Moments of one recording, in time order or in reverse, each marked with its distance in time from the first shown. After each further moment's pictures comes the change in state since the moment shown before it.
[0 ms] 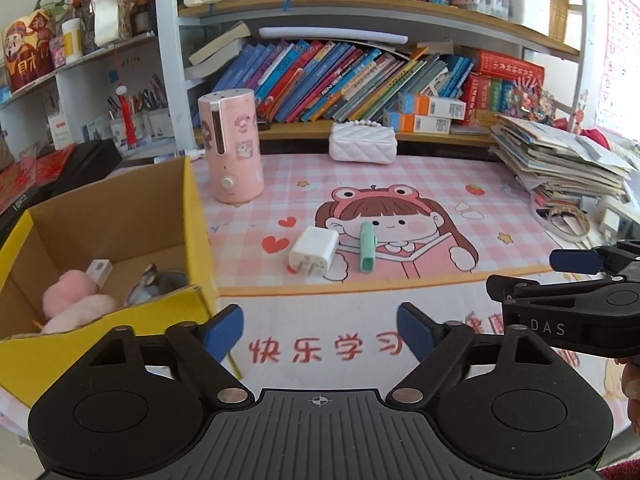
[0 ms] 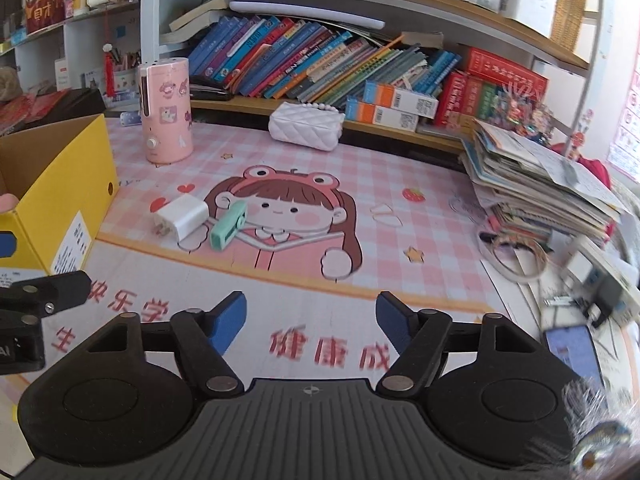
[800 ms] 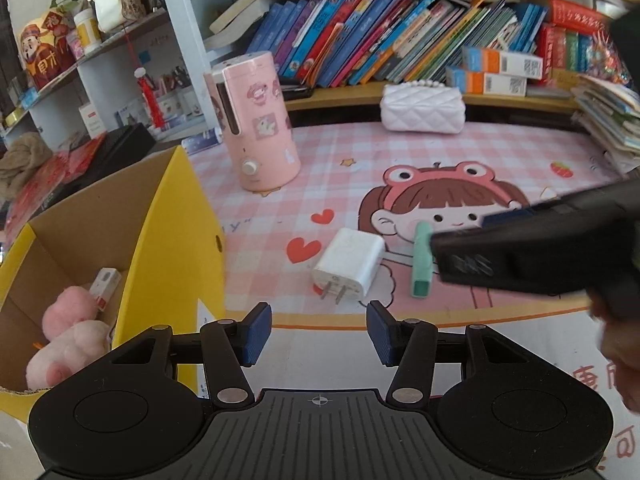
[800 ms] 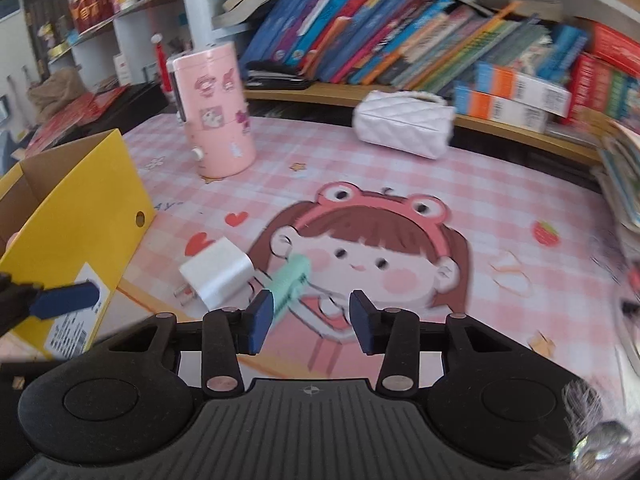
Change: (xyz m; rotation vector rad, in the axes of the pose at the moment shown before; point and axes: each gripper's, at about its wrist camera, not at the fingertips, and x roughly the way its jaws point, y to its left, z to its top) left arm 0.090 -0.029 0.032 0.014 0.124 0.243; right arm 0.134 0.006 0.072 -0.048 0.086 0.350
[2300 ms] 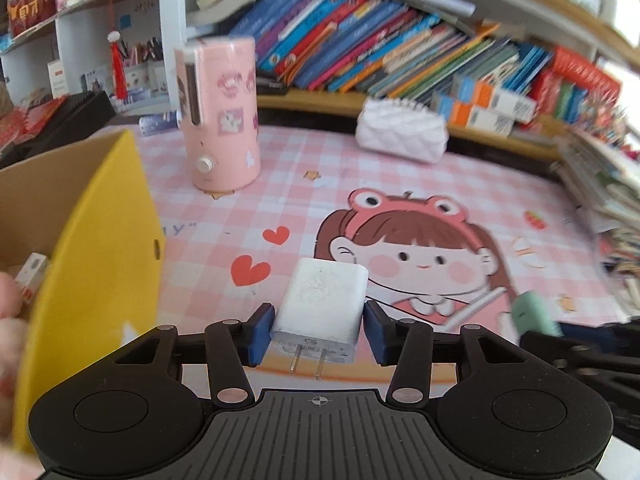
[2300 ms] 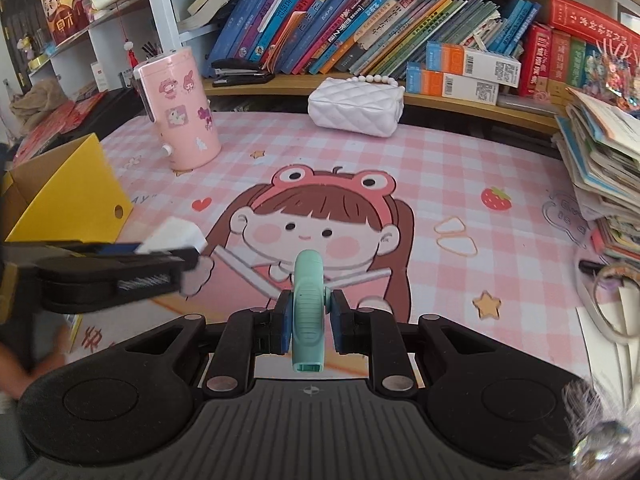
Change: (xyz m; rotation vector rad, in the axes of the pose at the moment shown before) left arm 0.023 0.014 0.015 -0.156 -0.022 -0.212; right arm -0.056 -0.031 -0.033 0.088 0.016 -0.075
